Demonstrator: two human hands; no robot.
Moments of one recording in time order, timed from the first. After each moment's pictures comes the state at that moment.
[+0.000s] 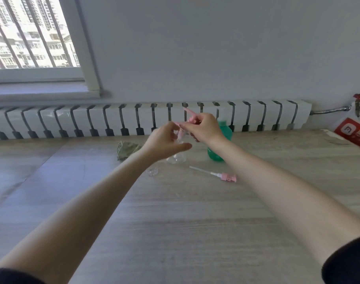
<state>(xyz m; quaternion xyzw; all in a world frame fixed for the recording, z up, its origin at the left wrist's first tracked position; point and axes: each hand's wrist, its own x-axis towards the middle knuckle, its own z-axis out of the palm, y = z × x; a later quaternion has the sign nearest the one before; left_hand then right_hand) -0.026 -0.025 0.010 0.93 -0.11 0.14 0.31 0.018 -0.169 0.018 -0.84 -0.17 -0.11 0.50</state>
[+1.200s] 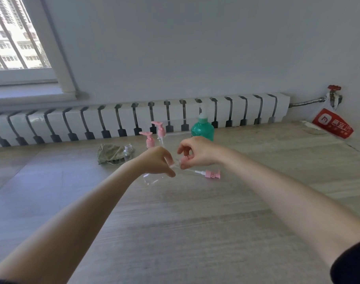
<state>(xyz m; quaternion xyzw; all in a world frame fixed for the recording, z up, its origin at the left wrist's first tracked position) -0.011 -0.044 -0.021 0.96 -0.15 -0.11 0.20 0.007 -0.224 -0.012 -0.93 -0.29 0.08 0.22</state>
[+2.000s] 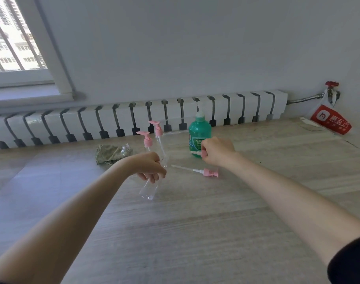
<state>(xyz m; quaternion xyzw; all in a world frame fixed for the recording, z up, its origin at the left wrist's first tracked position) -0.013 -0.034 -0.019 0.95 -0.04 -0.23 0.23 0.023 -0.259 -0.046 -0.99 -0.14 -0.07 0.00</state>
